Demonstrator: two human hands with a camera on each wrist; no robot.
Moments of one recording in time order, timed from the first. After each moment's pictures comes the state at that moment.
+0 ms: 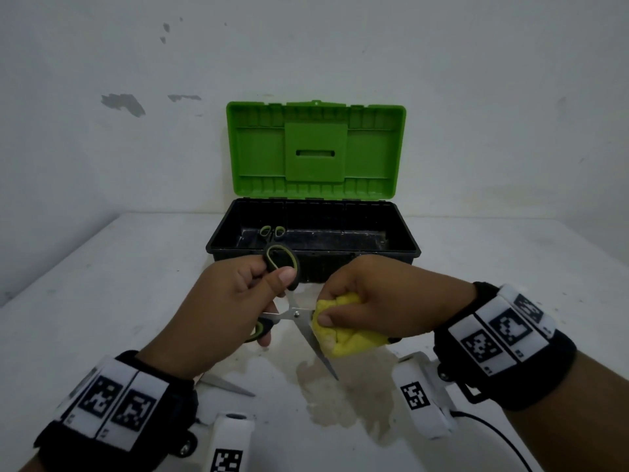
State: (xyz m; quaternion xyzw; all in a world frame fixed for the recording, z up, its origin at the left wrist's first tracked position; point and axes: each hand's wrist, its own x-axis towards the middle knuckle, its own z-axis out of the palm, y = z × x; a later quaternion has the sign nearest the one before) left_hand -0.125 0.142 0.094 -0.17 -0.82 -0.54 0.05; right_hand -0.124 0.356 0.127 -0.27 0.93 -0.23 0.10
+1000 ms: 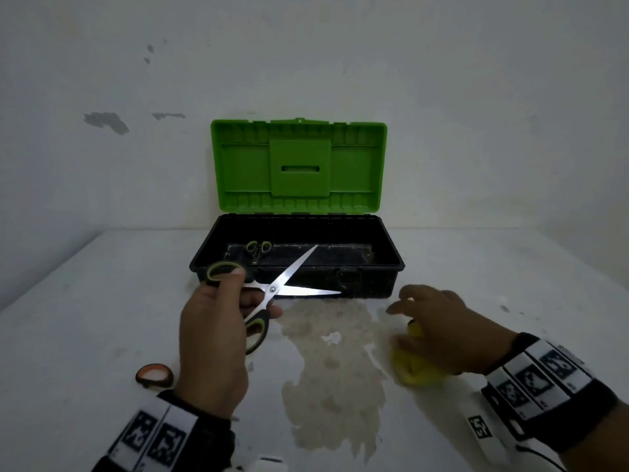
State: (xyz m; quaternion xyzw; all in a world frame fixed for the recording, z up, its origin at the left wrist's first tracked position) left_hand -0.133 0.182 0.072 0.07 -0.58 -0.80 0.13; right_hand -0.126 0.462 0.058 -0.08 1.00 -0.01 0.05
